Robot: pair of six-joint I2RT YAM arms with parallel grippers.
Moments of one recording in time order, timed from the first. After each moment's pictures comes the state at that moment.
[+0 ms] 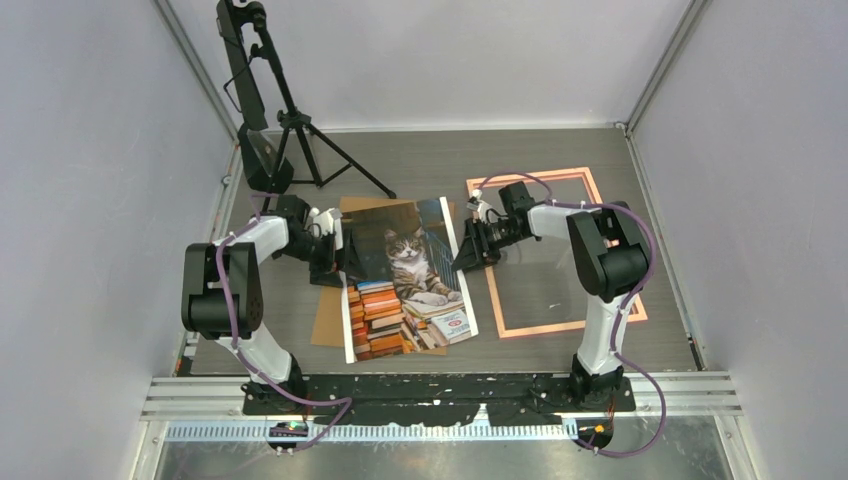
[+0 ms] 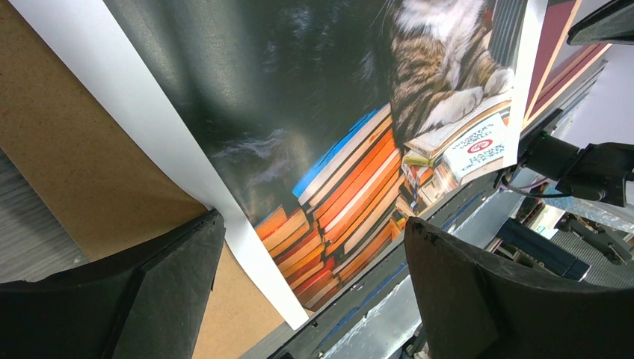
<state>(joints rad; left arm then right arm) 0.00 1.69 0.95 -0.69 0.71 -0.03 0.32 1.97 1.11 -0.35 -0.96 0.15</state>
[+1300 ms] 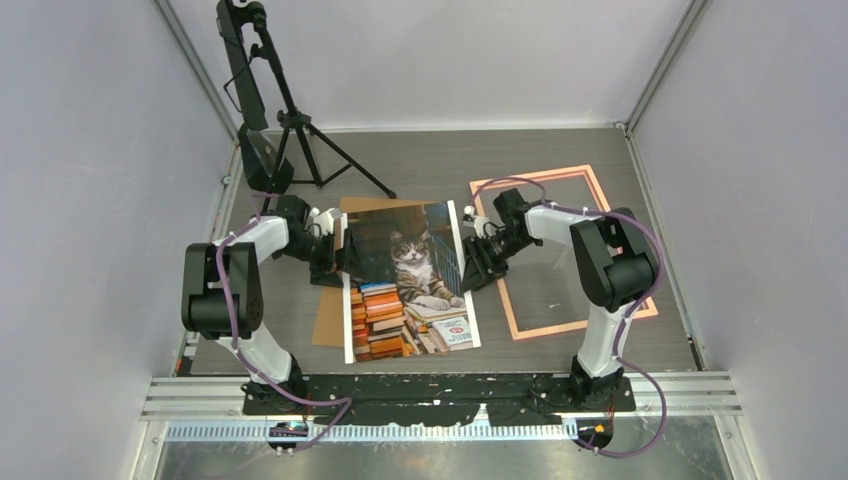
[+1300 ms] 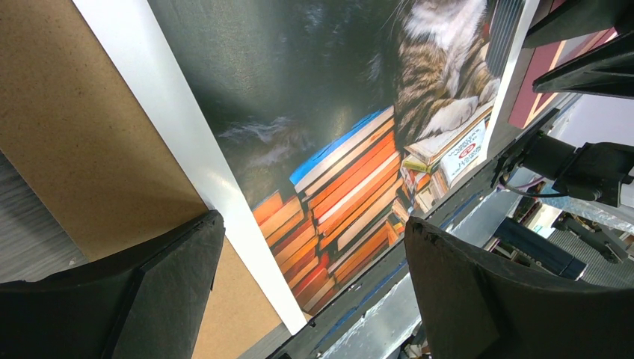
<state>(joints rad) 0.00 1.69 0.95 -0.69 0.72 -0.03 0.37 1.89 1.10 -0.62 -0.79 -0.08</state>
